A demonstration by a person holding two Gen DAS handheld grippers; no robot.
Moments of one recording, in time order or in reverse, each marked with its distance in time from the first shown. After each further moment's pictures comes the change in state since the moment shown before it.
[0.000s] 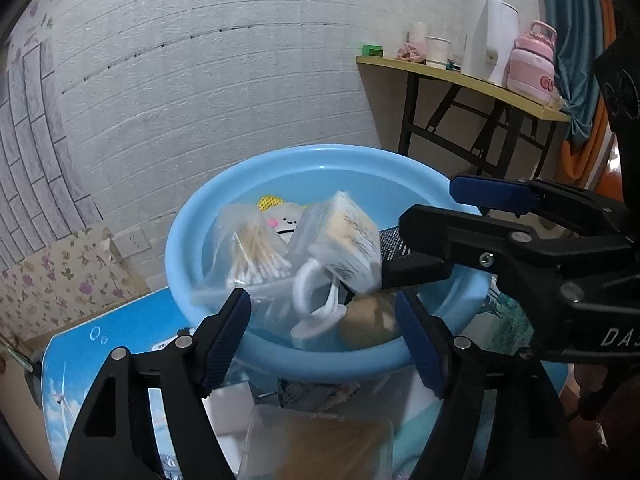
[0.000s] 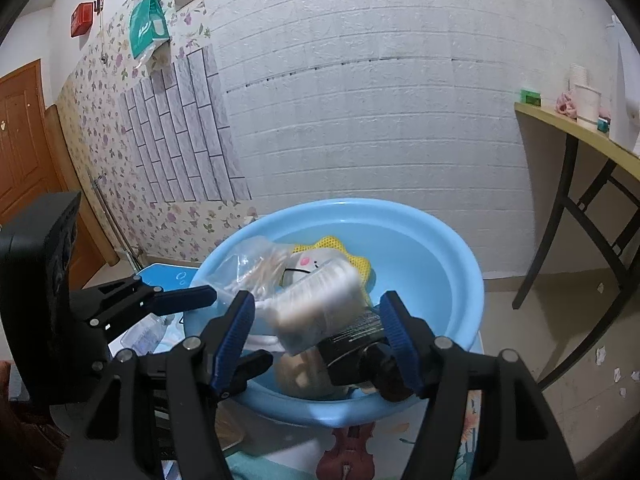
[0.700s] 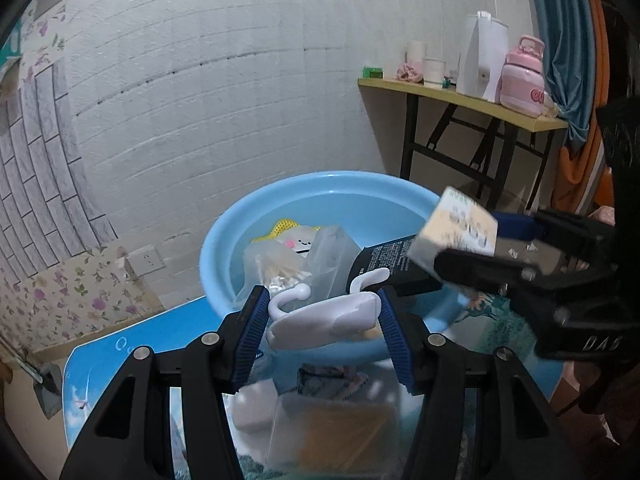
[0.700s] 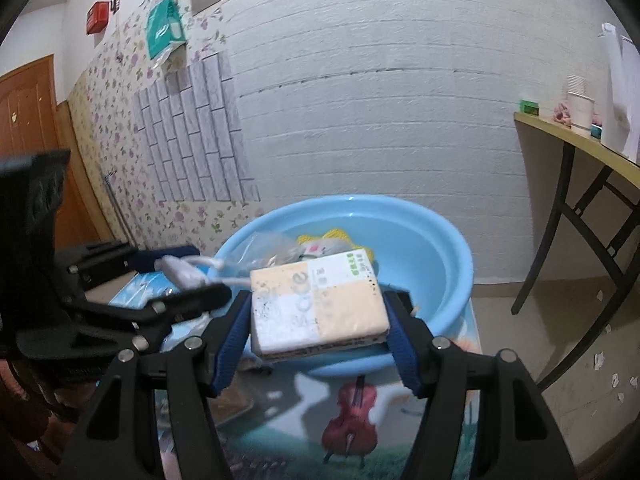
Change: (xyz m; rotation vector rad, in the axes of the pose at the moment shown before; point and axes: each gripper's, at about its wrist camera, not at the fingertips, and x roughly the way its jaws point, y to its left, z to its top) left arm -0.027 0.005 0.003 0.030 -0.063 0.028; right arm -0.027 0.001 -0.018 -0.019 -0.035 0.015
